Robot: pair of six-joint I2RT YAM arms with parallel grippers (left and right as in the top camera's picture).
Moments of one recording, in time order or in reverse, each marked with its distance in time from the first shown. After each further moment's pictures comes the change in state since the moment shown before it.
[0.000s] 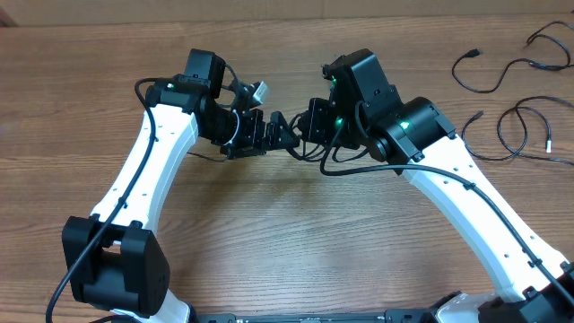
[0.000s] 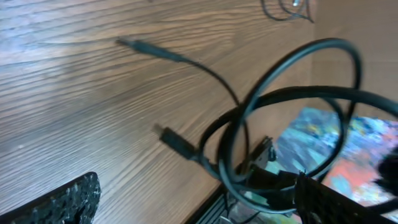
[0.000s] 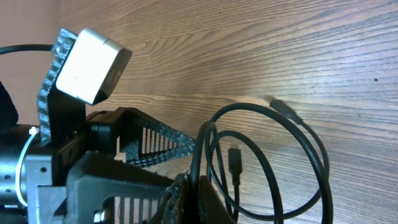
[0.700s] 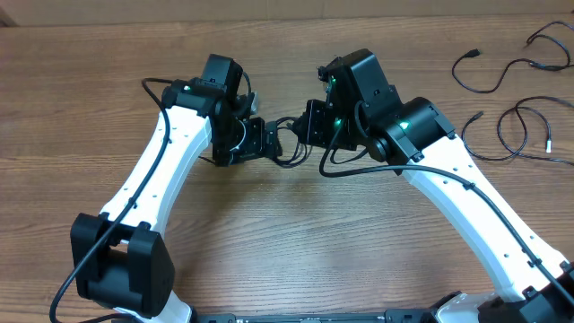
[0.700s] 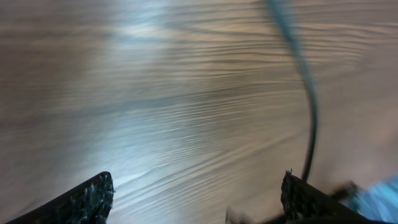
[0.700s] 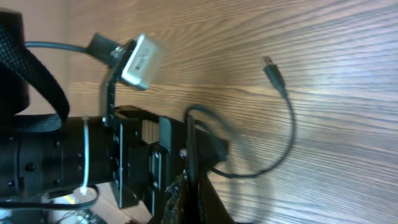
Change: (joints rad) left arm -0.064 0.012 0.000 -0.056 -0.471 -0.203; right arm 0.000 0.000 0.000 -0.008 -0.045 0.000
